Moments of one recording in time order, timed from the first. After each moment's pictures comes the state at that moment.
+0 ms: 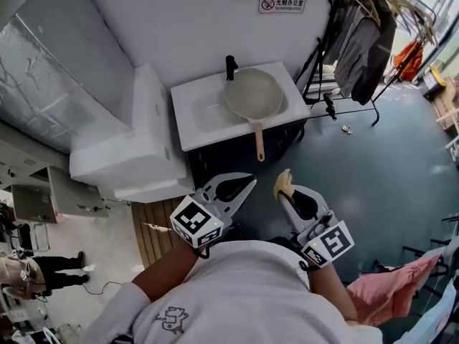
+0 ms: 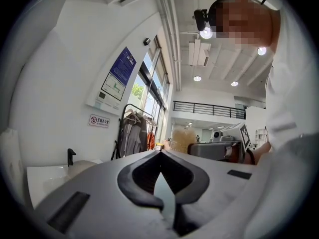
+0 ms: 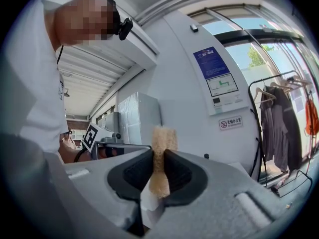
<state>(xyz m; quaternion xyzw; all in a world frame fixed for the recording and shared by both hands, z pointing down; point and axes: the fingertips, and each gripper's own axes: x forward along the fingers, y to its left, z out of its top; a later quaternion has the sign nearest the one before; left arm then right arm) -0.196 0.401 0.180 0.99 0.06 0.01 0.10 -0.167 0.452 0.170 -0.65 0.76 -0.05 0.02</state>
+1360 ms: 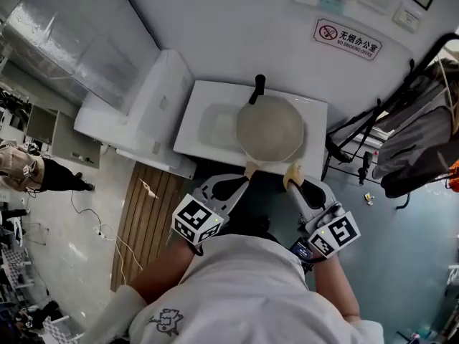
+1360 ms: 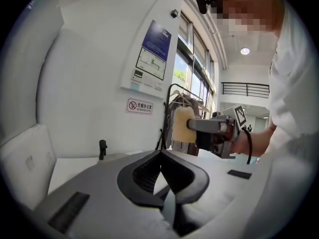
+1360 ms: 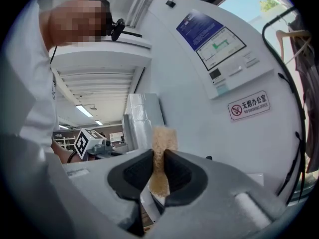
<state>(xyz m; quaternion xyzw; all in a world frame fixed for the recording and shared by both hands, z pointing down) 0.047 0.247 0.255 0.96 -0.22 0.12 0.13 0.142 0.259 0.205 -0.45 0.89 -0.11 0.03</state>
